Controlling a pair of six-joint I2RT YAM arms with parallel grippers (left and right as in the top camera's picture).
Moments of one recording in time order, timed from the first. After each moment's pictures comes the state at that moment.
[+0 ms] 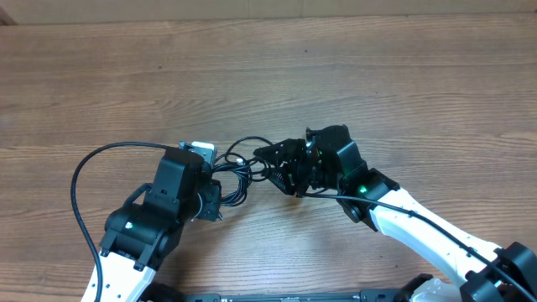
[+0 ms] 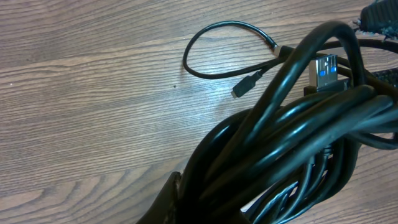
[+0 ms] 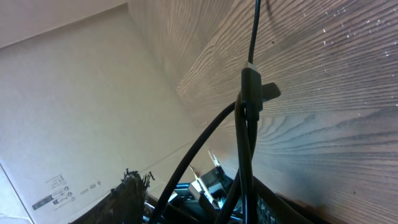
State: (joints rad) left arm -0.39 0.95 0.88 -0.91 -0.05 -0.21; right arm 0.62 1.43 0.74 0.17 -0.54 1.67
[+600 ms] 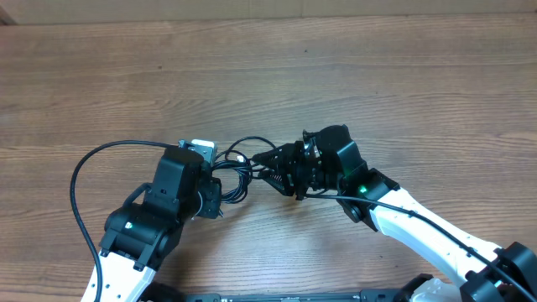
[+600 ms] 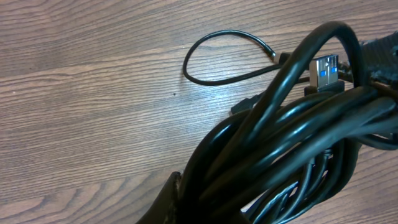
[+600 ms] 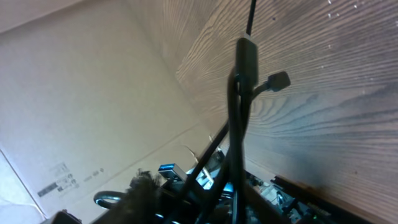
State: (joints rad) left arm -0.39 0.95 0.88 -0.89 -0.05 -0.20; right arm 0.62 1.43 0.74 0.17 -0.61 1.69
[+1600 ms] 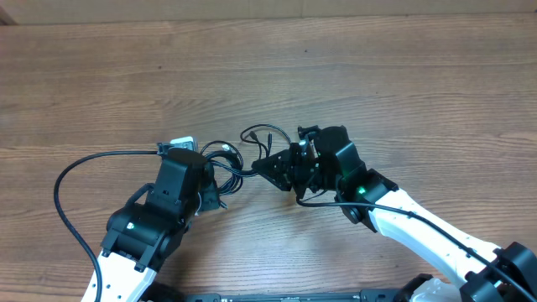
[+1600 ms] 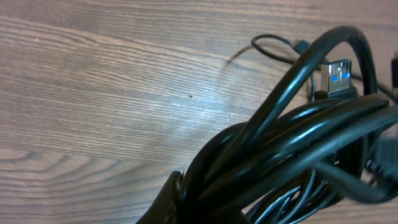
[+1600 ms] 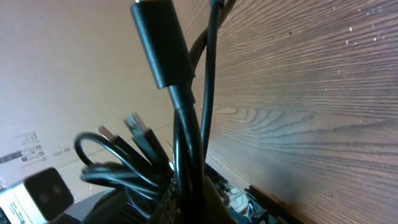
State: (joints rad) left arm -0.41 0.95 0.88 -0.89 -0.16 -0.57; right arm 0.63 1.43 0.74 0.19 -0.61 1.48
